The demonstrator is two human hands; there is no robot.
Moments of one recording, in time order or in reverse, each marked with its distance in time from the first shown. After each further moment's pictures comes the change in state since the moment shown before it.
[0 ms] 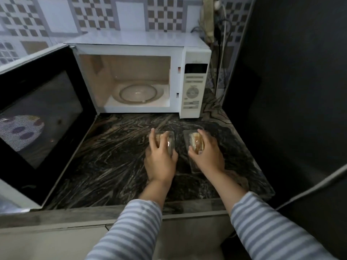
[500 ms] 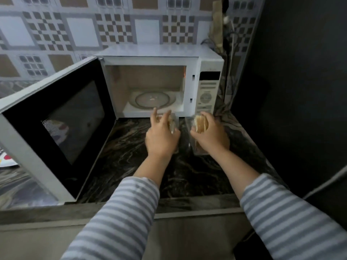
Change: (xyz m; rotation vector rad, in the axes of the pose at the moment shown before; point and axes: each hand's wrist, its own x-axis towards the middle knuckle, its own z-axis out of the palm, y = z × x) left_hand 0.047 0.003 -0.089 -0.028 0.040 0.078; right_hand 0.006 -0.092 -0.033 0.072 0.029 0.017
